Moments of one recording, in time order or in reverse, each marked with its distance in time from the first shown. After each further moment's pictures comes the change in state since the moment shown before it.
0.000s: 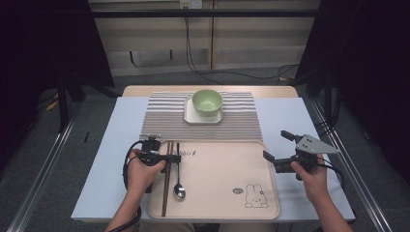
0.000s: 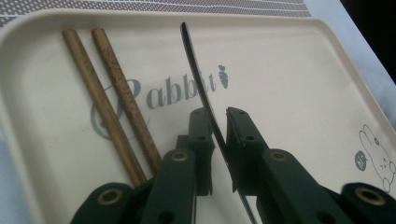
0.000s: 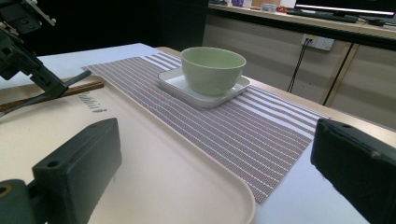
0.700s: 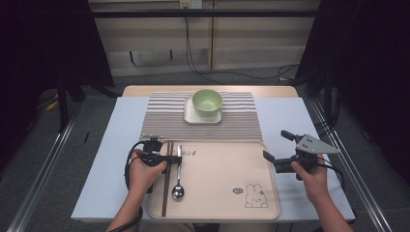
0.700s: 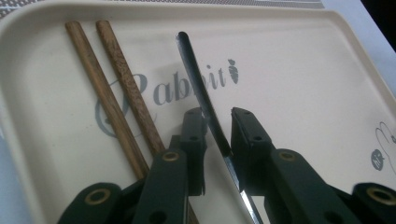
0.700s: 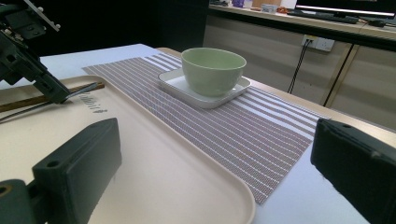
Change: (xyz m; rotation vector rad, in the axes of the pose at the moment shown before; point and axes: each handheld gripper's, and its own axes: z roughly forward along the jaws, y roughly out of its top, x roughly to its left) left arm 0.001 -0.001 0.004 0.026 0.038 0.010; right arm 0.000 0.000 0.000 0.000 -0.004 0.008
